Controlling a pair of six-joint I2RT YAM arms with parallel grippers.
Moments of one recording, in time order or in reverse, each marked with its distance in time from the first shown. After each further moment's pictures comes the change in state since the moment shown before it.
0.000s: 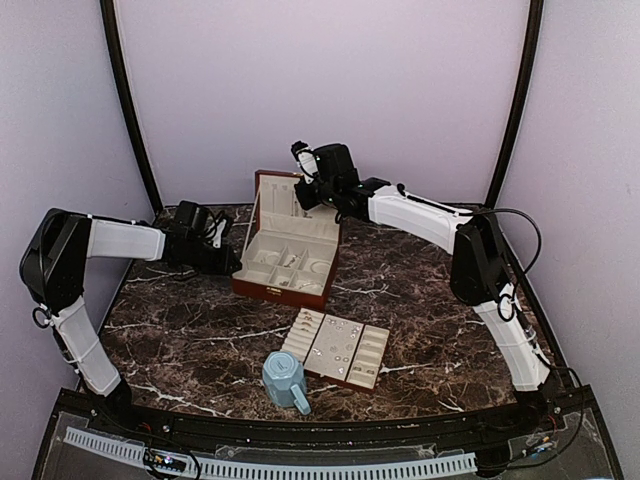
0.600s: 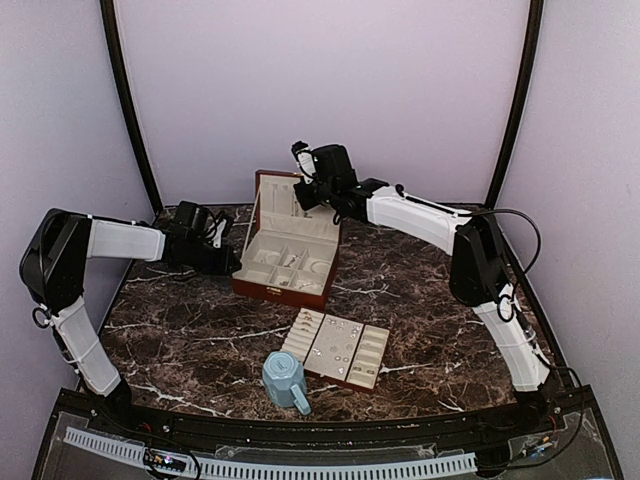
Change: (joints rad) left arm -0.001 0.000 -0.008 0.014 0.012 -0.003; right arm 0.008 0.001 0.002 -0.003 0.060 0.005
